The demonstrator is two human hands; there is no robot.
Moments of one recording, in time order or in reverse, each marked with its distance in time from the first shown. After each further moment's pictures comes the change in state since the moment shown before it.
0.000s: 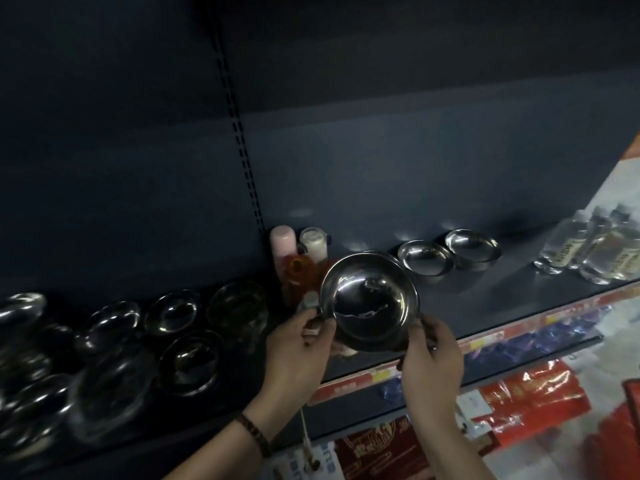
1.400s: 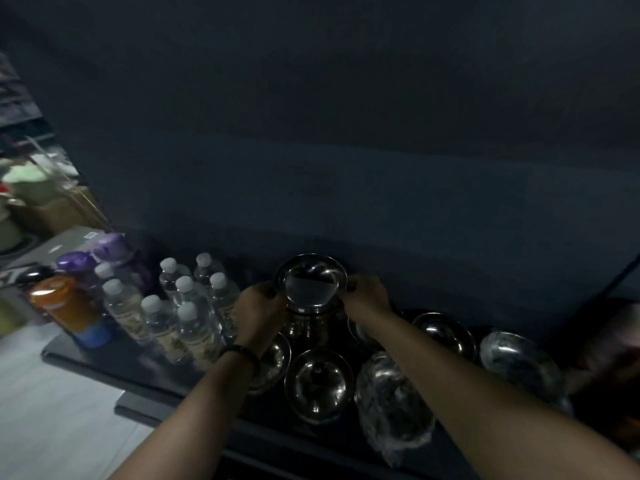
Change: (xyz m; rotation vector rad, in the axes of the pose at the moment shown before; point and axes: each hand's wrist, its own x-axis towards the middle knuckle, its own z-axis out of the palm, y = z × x) left_hand 0.065 -0.080 -0.591 0.465 0.792 -0.134; right_hand -0.232 -0.006 0.594 -0.590 -0.980 -0.219
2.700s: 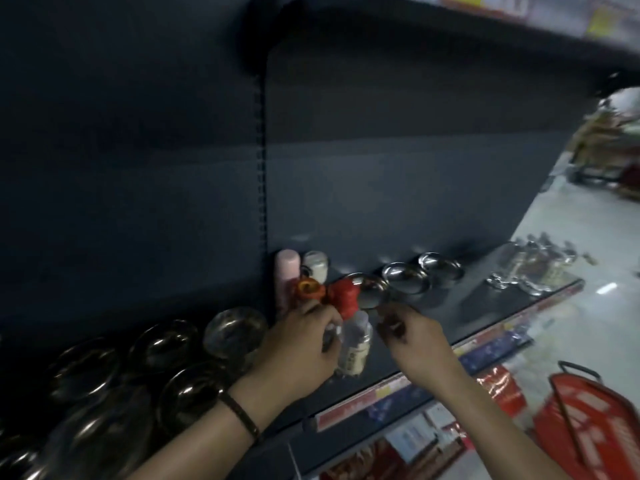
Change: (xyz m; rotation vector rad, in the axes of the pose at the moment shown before) left_hand -0.360 0.266 0.238 0.054 -0.690 1.142; right_hand -0.324 0.274 -0.420 -0.338 0.534 0.199
